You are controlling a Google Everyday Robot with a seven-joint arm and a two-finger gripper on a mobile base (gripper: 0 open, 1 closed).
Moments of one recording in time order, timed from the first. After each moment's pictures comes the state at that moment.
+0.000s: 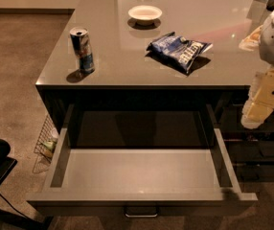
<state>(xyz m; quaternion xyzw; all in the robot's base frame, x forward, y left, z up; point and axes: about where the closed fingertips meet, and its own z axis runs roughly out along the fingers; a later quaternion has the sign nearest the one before) 0.438 -0.217 0.976 -0.60 0.78 -0.03 0.16</state>
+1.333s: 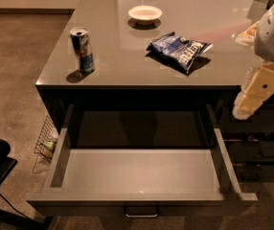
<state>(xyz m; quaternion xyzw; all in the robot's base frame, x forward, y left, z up) 0.462 -0.215 0.974 -0.59 0.78 -0.03 0.20</state>
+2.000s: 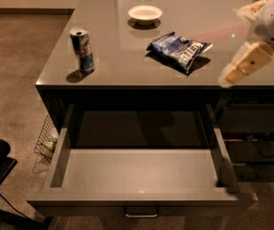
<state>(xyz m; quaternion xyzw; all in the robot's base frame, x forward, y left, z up) 0.532 -0.217 0.994 -0.56 0.75 -0.01 0.35</state>
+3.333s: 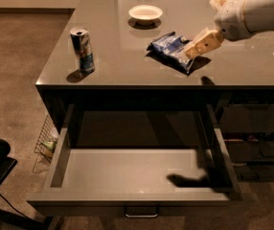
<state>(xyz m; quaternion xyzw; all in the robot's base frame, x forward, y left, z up) 0.656 -0.181 0.983 -0.48 0.73 0.03 0.49</state>
